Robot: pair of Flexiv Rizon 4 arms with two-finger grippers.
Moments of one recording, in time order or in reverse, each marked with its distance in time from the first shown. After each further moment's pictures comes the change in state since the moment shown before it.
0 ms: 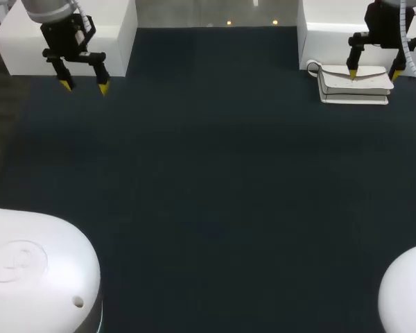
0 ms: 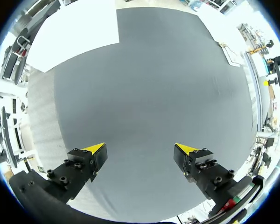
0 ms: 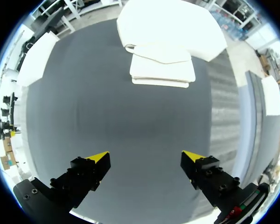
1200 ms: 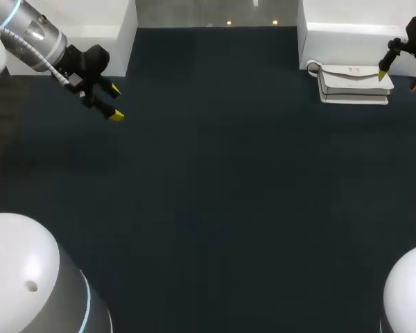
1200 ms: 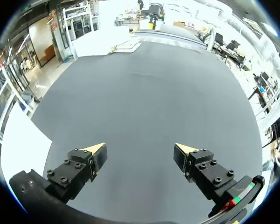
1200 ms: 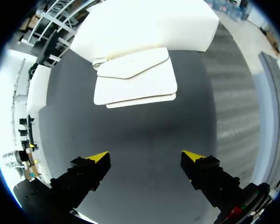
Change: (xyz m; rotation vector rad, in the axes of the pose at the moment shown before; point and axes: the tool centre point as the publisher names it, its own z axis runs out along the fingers) left arm 0.044 -0.027 0.066 0.440 0.246 1.060; right arm -0.093 0.067 0.067 -0.011 0.240 0.117
